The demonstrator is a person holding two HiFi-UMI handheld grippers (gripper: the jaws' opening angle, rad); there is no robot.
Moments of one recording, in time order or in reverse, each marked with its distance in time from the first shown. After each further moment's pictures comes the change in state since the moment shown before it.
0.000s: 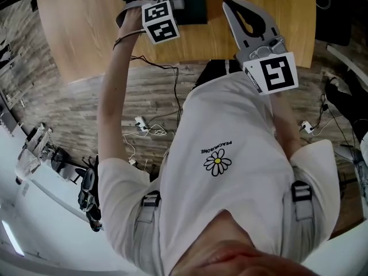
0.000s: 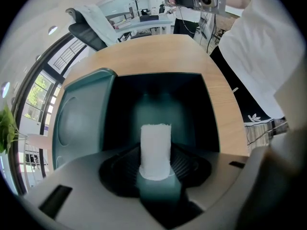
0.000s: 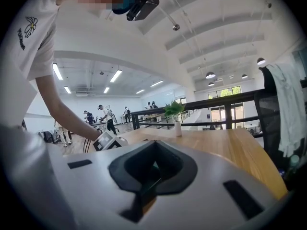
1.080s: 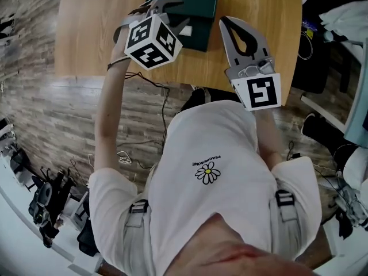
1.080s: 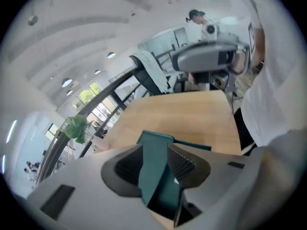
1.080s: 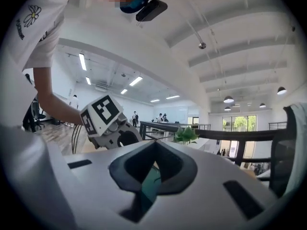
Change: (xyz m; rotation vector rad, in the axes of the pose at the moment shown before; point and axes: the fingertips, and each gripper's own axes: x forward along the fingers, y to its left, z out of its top) left arm -0.174 0.059 0.042 -0.319 -0.369 0.416; right arm 0.015 0.033 0.076 -0.225 -0.149 0.108
